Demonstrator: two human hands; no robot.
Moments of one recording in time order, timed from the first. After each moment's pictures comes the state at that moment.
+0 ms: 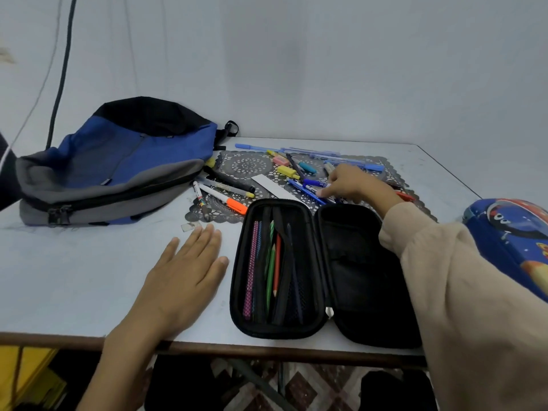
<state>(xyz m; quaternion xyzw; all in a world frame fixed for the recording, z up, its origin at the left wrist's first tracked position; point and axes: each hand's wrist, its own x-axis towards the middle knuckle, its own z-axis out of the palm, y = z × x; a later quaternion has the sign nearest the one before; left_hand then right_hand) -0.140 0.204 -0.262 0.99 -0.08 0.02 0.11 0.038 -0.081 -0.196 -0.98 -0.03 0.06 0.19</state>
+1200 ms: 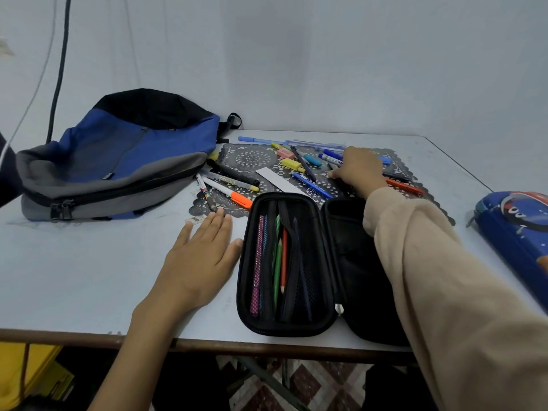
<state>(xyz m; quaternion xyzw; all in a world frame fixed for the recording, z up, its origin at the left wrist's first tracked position) -0.112 0.196 -0.267 0.99 -0.09 0.04 0.08 0.064 -0.080 -0.212 -0.99 0.04 -0.13 0.06</state>
